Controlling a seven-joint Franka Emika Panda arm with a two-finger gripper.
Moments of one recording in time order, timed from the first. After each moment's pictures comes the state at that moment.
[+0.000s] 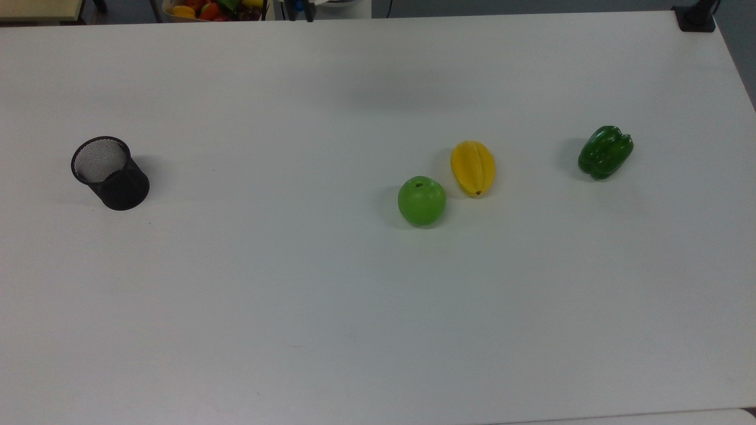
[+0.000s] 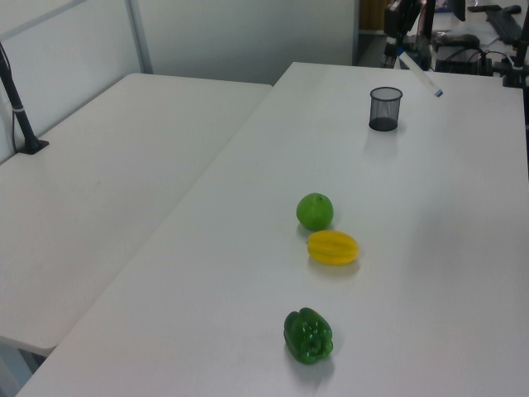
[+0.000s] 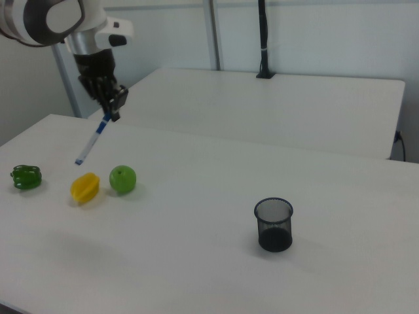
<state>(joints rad) 0.05 -0.05 -0.01 -1.64 0.12 1.73 0.13</state>
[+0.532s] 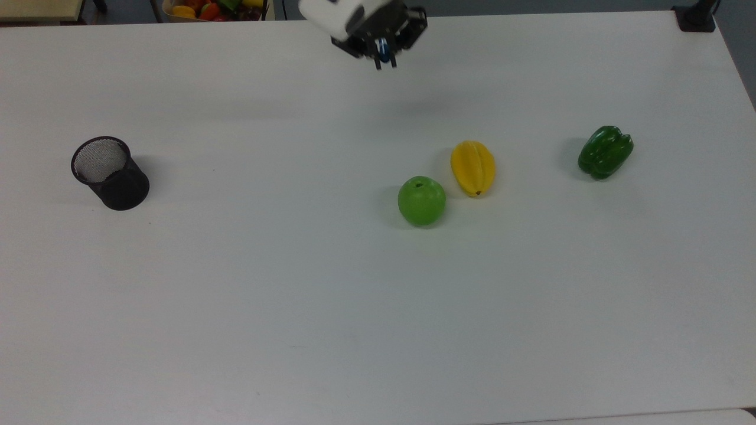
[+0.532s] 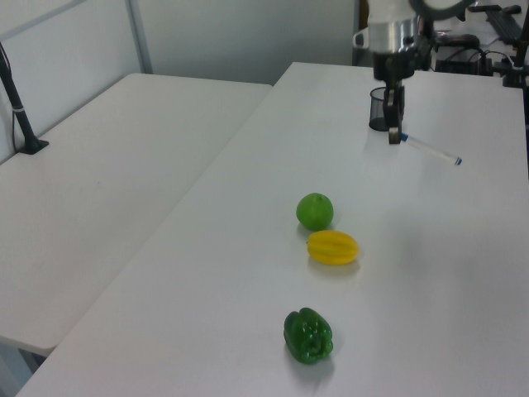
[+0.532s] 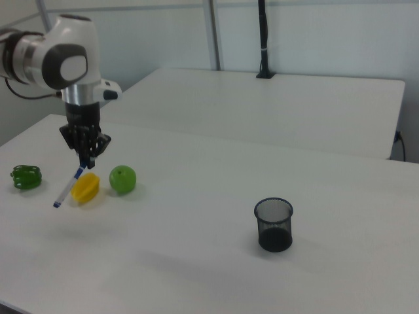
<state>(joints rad) 0.17 0.10 0.03 -1.75 0.15 1.72 0.00</state>
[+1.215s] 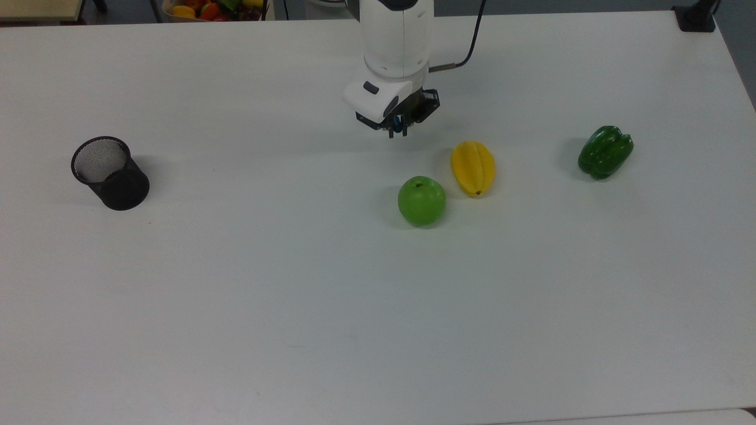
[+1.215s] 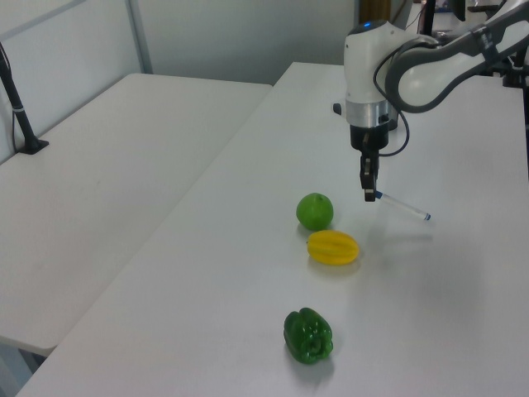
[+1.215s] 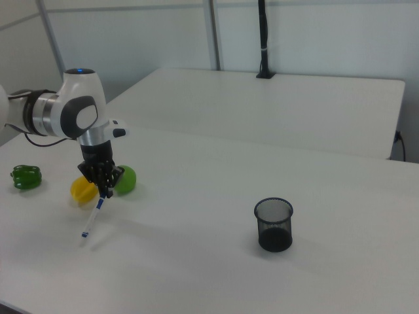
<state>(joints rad) 0.20 0.26 0.08 -1.88 0.04 2.06 0.04</state>
